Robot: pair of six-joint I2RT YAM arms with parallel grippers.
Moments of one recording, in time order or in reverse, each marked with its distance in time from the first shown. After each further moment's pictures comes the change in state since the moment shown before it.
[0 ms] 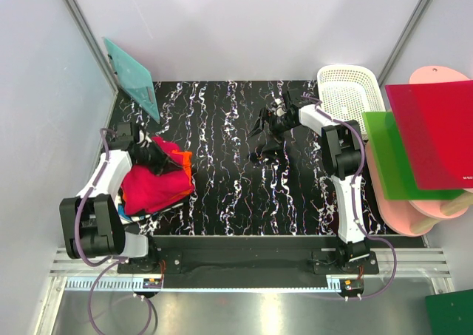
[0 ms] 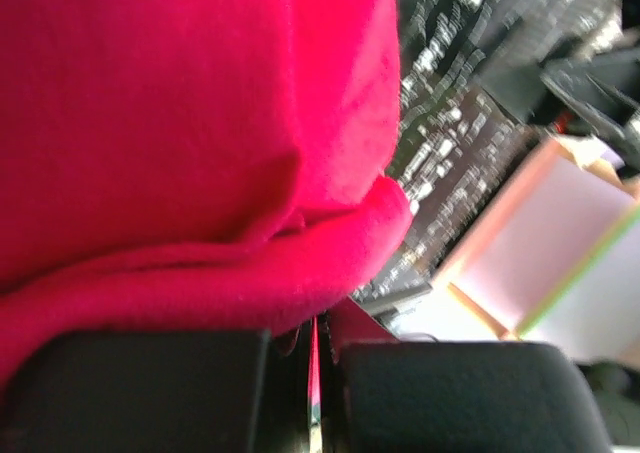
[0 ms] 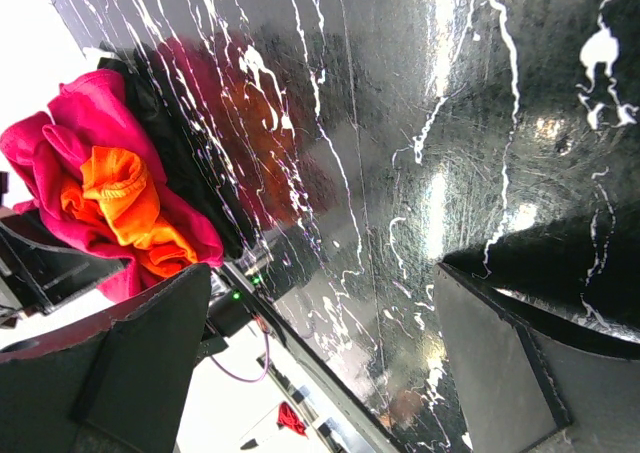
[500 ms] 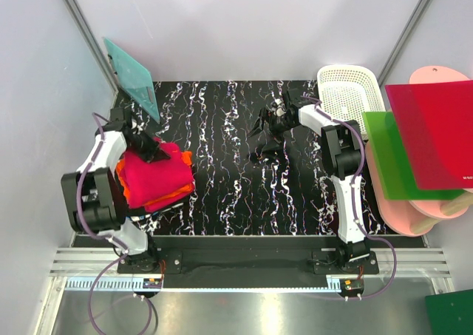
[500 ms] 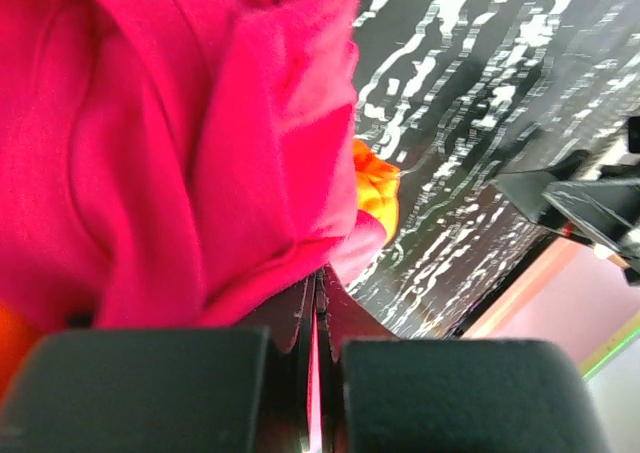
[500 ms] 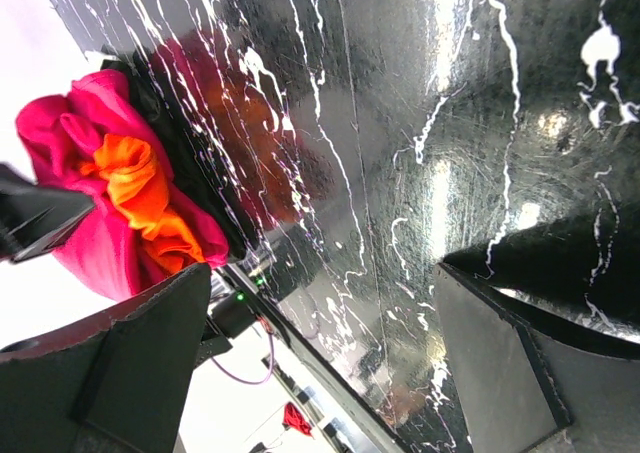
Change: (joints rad) left arm 0.076 0.190 0.240 -0.088 -0.156 0.073; right arm 0.002 0.000 0.002 0.000 0.001 0.014
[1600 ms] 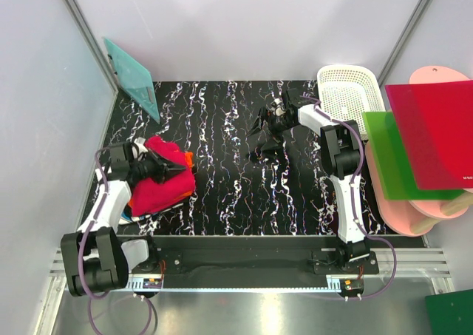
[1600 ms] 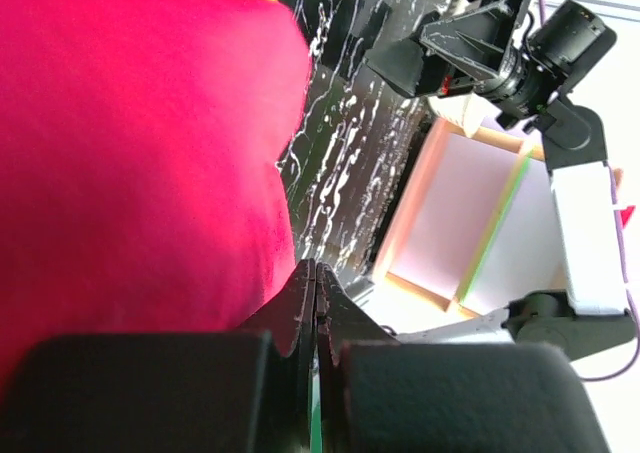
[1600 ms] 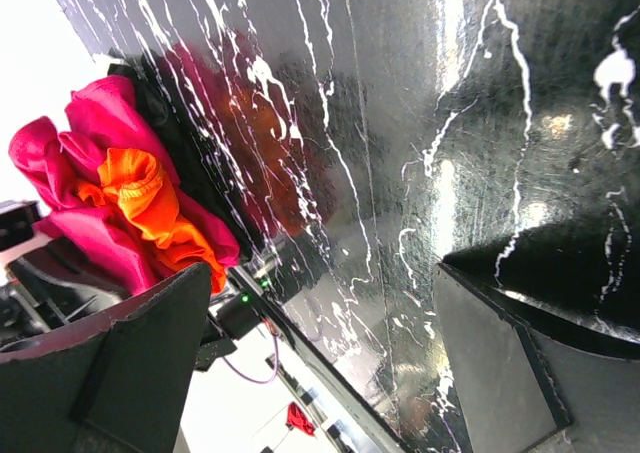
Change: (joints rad) left arm -0.014 -0.423 -0.512 0.430 0.351 -0.209; right arm 0.003 0.015 0.018 0.006 -0.005 0.014
